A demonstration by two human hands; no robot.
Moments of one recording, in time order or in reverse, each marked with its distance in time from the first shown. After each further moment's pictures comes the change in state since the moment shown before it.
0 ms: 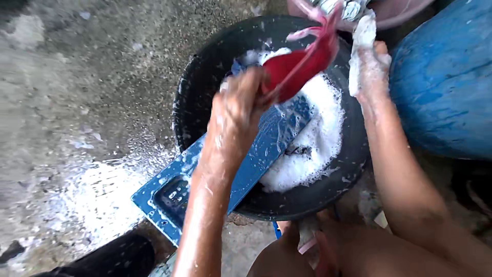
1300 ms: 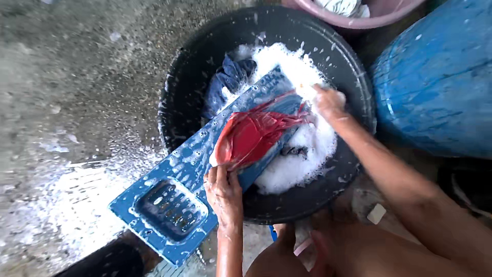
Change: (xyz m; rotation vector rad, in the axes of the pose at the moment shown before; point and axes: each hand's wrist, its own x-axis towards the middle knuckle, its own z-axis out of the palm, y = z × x) left_hand -0.154 -0.028 0.093 0.186 0.251 -0.606; right_hand -0.035 0.067 0.028 -1.196 -0.522 -0.088
